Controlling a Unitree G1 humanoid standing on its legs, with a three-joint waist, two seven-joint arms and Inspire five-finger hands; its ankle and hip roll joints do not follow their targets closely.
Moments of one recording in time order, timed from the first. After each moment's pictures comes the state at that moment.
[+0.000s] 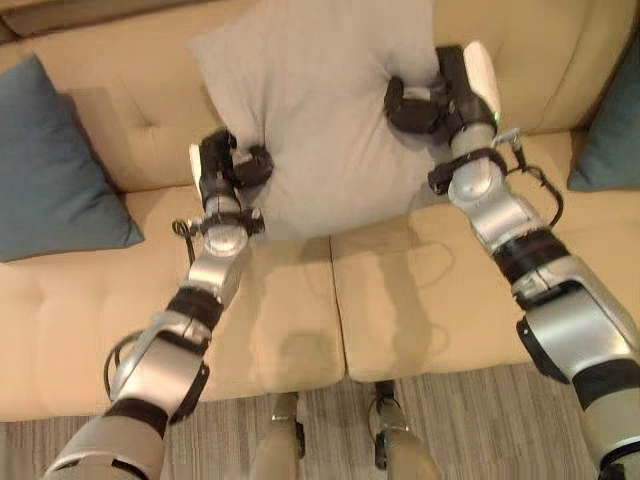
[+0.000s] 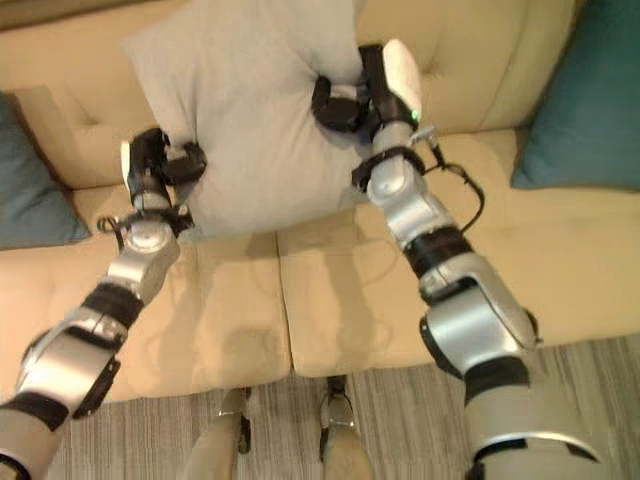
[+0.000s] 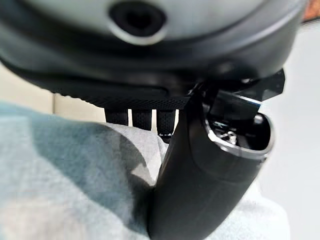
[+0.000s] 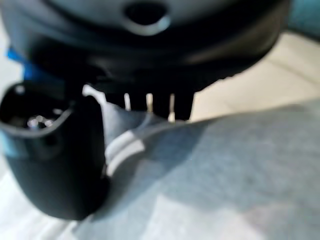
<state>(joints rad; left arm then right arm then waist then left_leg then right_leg) -1.05 0.41 -0.40 0.85 -0.57 -0.20 0.51 -1.32 -0.55 0.60 0.91 0.09 -0.05 -0.42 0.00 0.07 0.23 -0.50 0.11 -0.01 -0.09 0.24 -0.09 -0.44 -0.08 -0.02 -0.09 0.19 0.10</state>
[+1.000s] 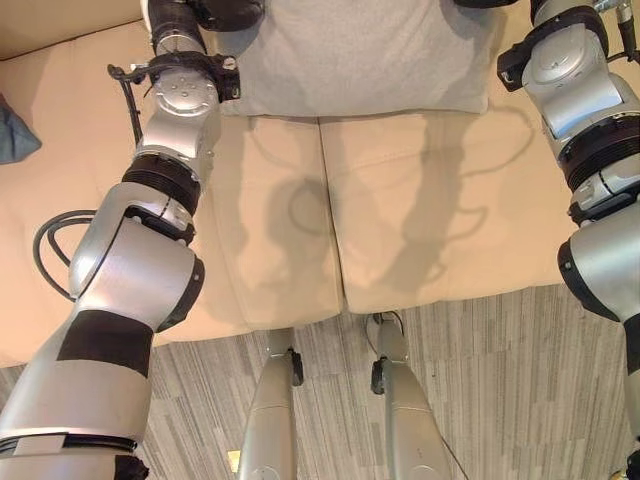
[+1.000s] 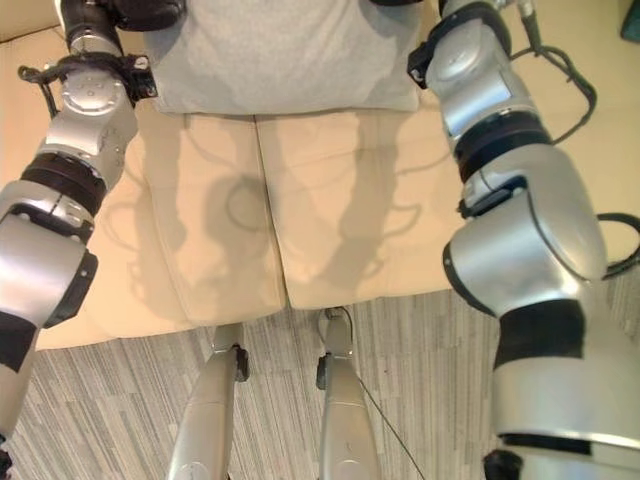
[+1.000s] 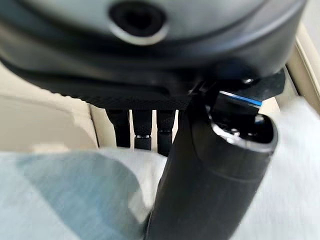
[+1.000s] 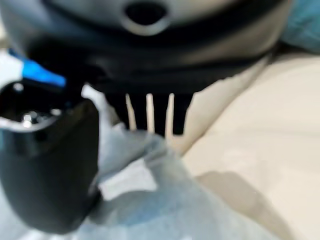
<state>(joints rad) -1.57 0.52 -0.53 1.29 -0.75 -0.20 0.30 -1.70 -0.61 0.81 1.32 0.33 -0.08 -0.31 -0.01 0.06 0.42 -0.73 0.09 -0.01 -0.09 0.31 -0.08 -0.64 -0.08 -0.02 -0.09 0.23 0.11</state>
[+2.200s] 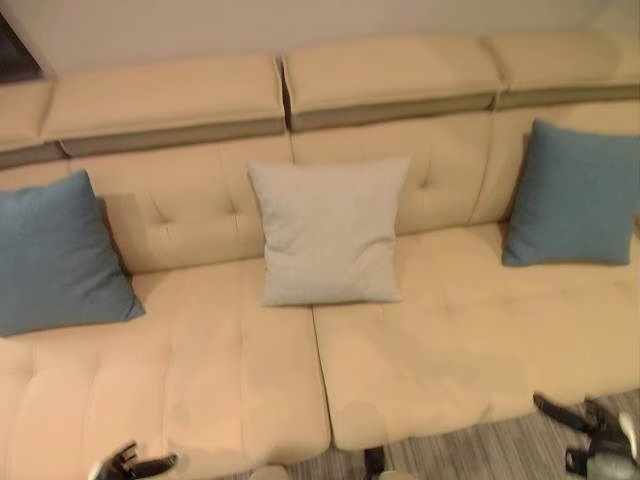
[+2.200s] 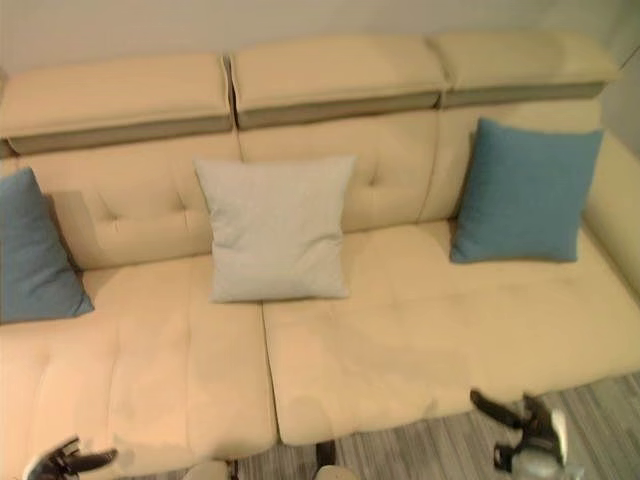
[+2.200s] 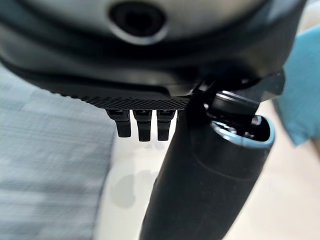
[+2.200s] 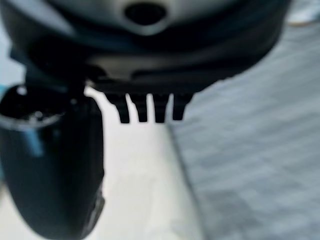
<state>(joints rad) 0.07 0.38 0.14 1.34 -0.23 -0.13 0.01 0.03 -0.56 -0.19 1.22 0.22 -0.10 -0.12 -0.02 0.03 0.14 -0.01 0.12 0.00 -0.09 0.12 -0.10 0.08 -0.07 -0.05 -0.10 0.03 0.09</state>
